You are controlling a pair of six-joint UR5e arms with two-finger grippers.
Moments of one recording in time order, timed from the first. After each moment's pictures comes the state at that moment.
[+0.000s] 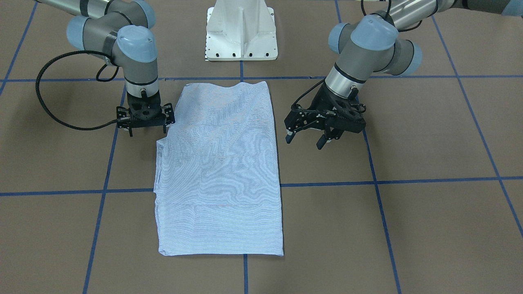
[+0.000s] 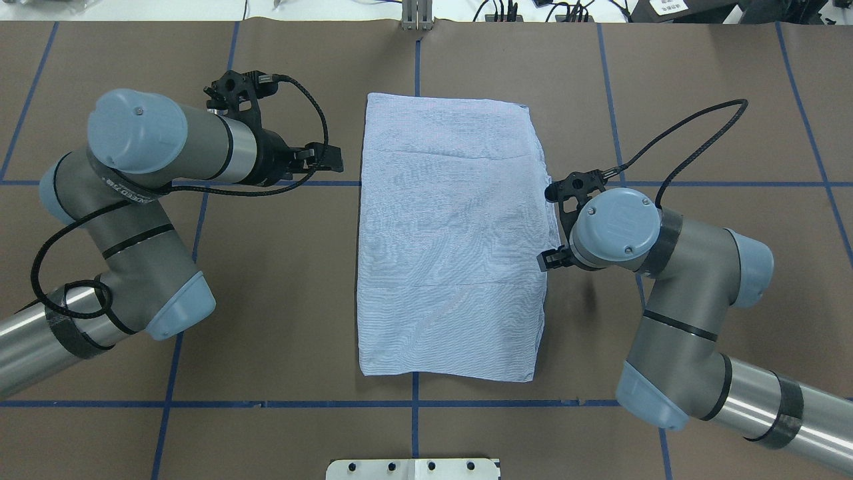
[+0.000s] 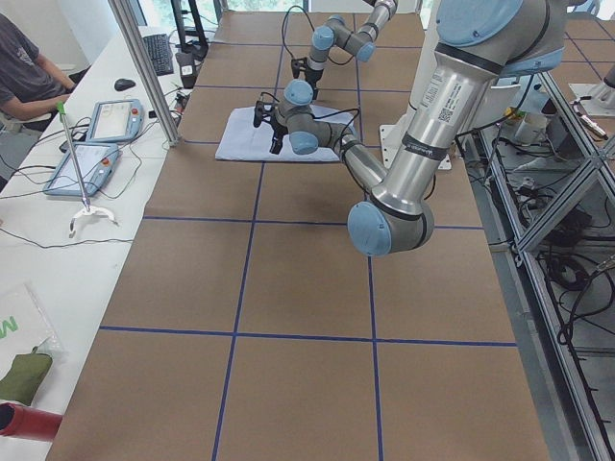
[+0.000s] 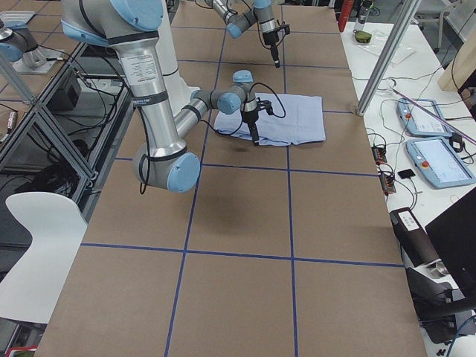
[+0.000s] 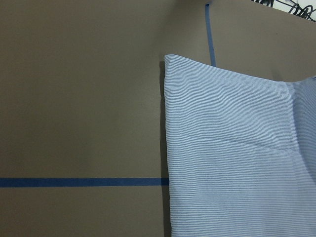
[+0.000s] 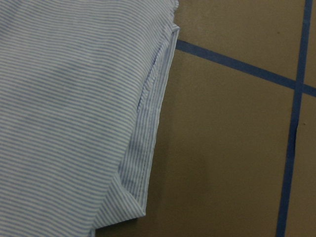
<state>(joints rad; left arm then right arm) -0.70 -2.07 -1.71 -2.15 -1.84 -1.27 0.53 -1.24 1.87 -1.60 1.65 0.90</state>
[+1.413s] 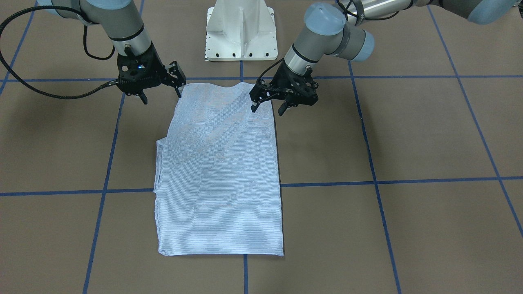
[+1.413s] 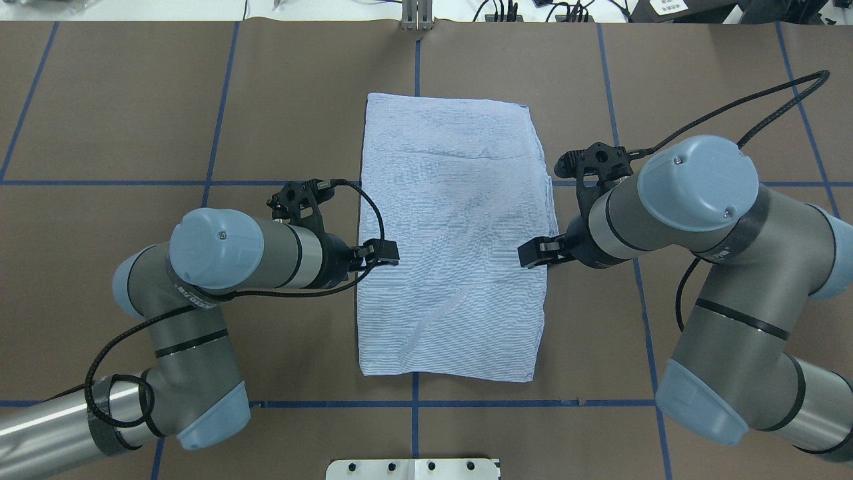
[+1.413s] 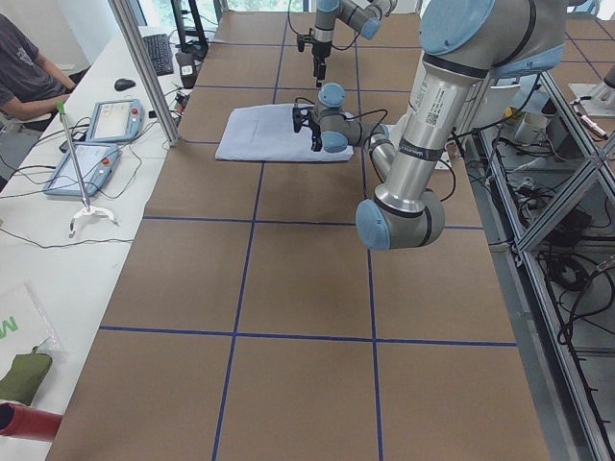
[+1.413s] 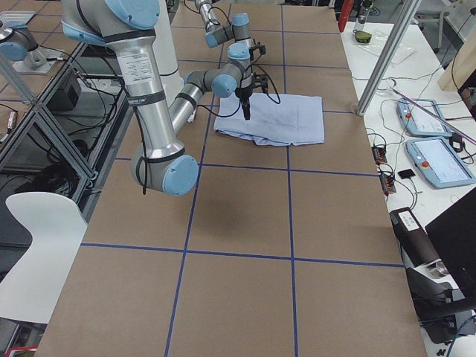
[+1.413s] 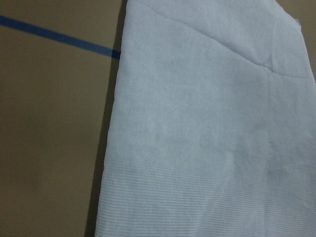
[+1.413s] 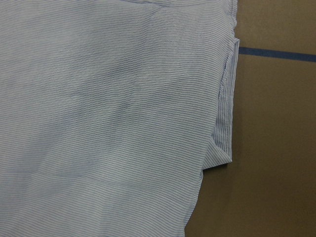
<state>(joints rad) -0.43 -2.05 -1.75 -2.14 -1.75 -1.58 0.58 -1.23 2.09 -1.58 1.90 1.07</state>
